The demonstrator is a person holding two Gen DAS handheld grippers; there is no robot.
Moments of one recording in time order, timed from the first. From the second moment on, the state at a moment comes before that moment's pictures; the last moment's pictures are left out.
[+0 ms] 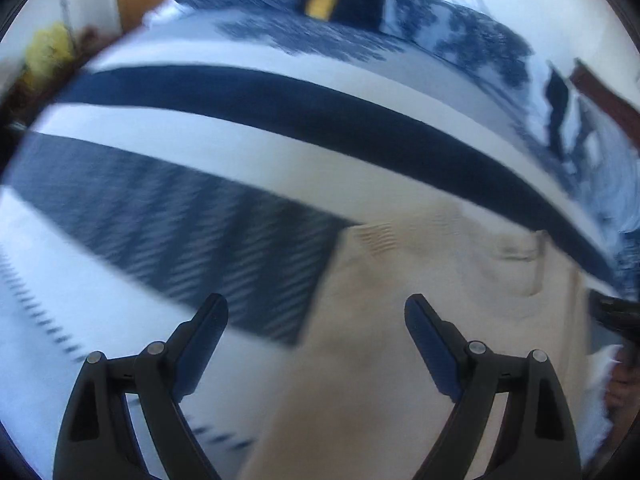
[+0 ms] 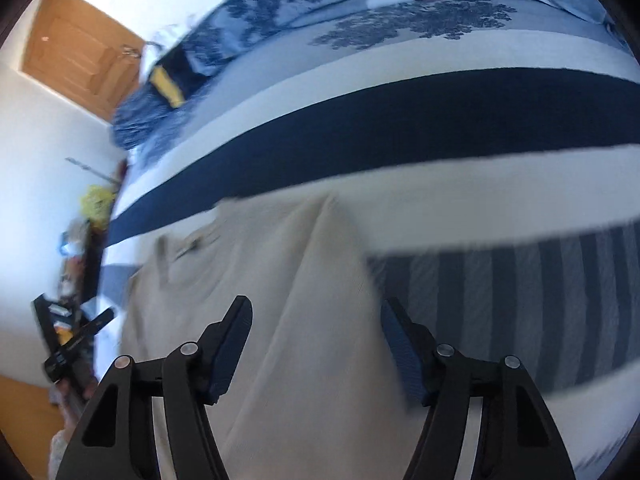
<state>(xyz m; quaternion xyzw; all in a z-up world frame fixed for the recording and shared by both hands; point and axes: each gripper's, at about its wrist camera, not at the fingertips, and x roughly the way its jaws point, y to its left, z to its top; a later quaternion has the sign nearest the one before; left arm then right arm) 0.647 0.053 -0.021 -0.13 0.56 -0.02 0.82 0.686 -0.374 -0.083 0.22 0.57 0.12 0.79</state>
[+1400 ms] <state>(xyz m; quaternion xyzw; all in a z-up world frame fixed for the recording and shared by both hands) 0.169 0.075 0.042 -0.24 0.50 0.01 0.83 0.233 -0.398 -0.044 0.32 0.47 0.06 0.82</state>
